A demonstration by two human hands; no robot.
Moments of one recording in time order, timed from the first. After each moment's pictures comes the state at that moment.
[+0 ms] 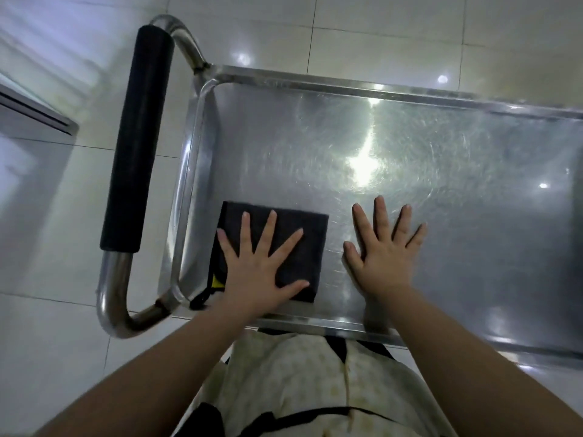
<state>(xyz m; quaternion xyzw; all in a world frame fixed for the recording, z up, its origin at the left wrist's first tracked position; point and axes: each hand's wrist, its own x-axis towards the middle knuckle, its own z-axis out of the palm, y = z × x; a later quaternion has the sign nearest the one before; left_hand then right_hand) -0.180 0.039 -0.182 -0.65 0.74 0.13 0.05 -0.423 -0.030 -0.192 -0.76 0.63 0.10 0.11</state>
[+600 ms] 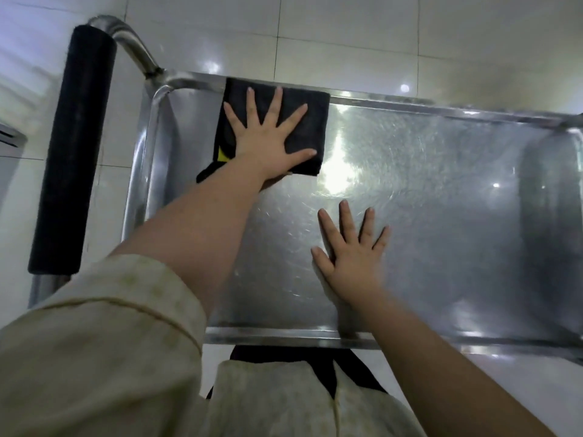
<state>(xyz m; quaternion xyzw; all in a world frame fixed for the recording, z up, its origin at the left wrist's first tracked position) -0.214 -0.211 -0.175 -0.68 0.72 0.14 0.09 -0.429 -0.035 -0.188 -0.76 0.62 0.12 0.14</state>
